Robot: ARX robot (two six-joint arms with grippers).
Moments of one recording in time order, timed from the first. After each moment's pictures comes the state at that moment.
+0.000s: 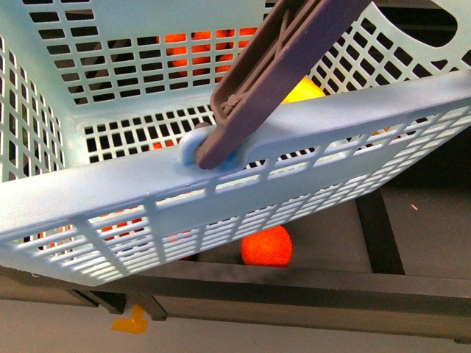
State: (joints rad) left arm -0.68 1.56 1.32 -0.32 -0.01 -1.10; right arm 0.00 0.65 0.06 0.59 0.00 0.00
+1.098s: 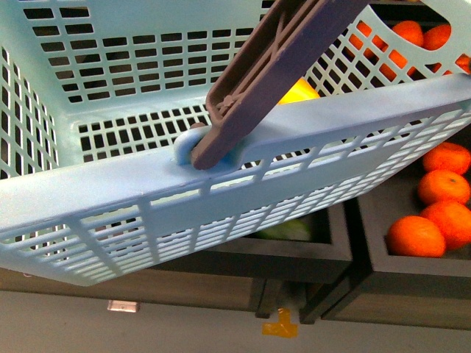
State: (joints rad) left arm -0.68 1.56 1.32 -0.32 -0.01 -1.10; right arm 0.00 0.65 0.05 0.59 0.00 0.00
